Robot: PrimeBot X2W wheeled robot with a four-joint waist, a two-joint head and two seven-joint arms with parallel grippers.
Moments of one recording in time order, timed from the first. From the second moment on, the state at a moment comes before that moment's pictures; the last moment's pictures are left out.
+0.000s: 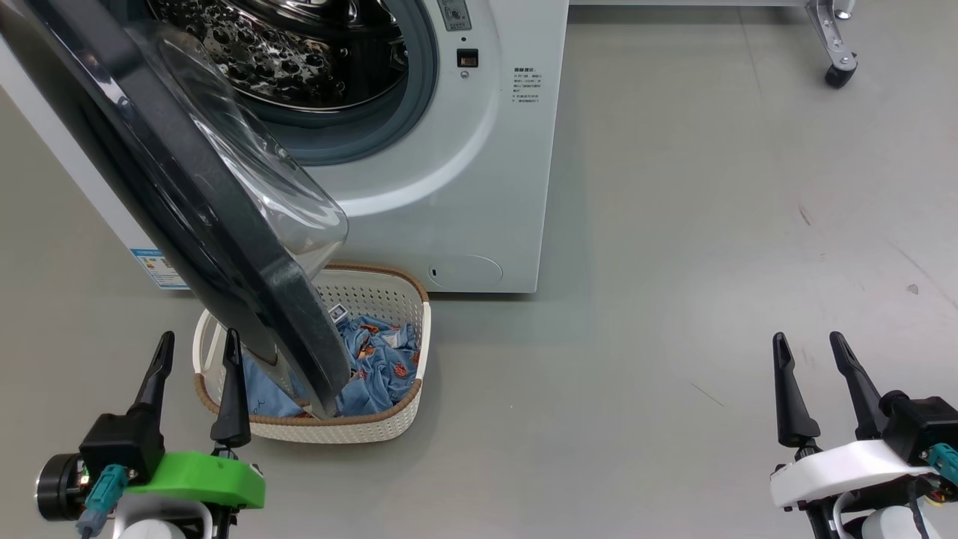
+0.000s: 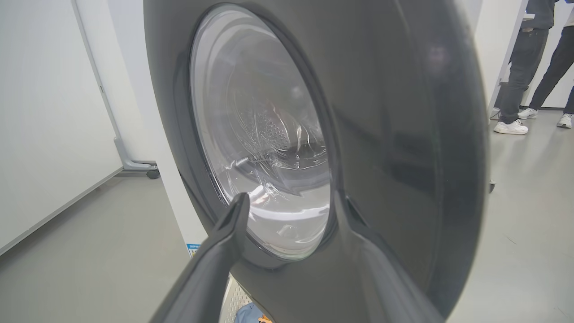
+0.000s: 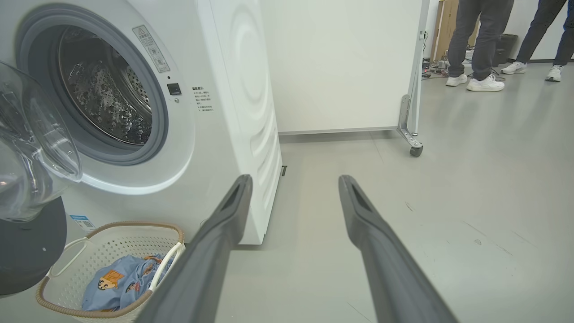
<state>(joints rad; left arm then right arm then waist) -0.02 0.05 0.00 0.14 -0.22 -0.13 -0.25 0.03 -0.13 0.07 0.17 0.28 0.08 -0.26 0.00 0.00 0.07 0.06</state>
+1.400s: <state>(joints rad) -0.25 0.08 -0.25 -0.47 -0.12 -0.13 -0.26 0.03 -0.09 0.02 0.17 0.24 0.11 -0.26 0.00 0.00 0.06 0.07</state>
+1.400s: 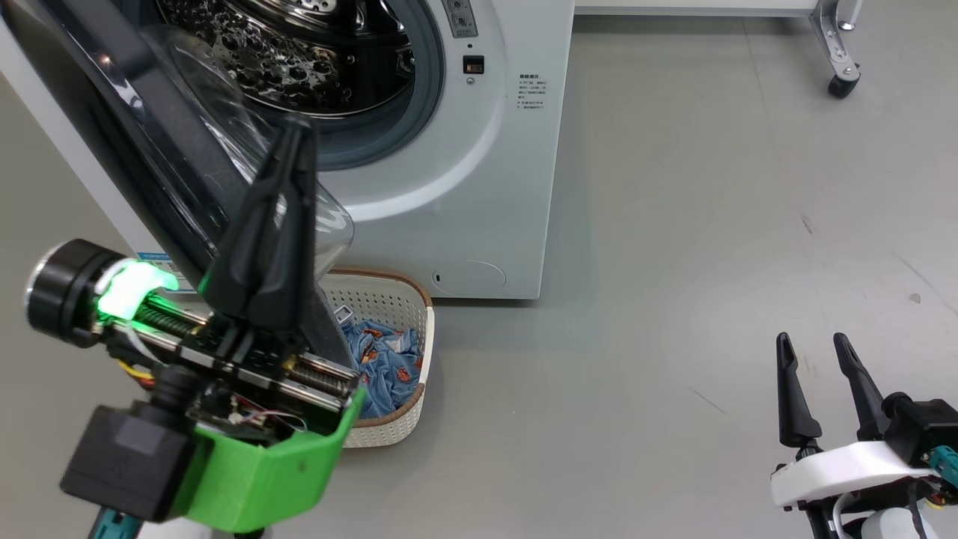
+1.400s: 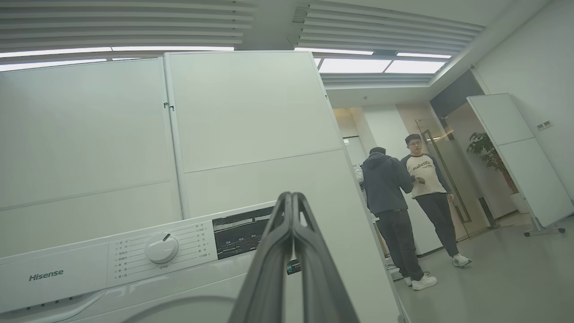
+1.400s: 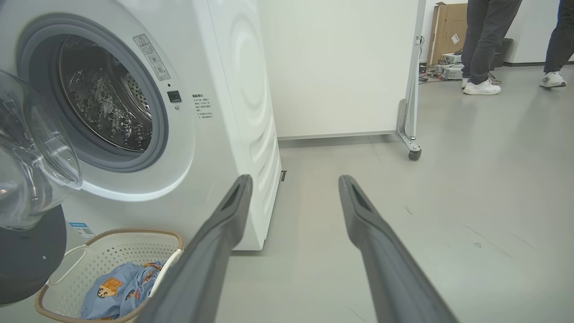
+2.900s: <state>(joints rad) -0.08 0.11 -0.55 -0.03 -0.29 -0.13 -0.26 0.03 -0.07 0.01 0.18 0.23 0.12 -0.26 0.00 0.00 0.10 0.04</state>
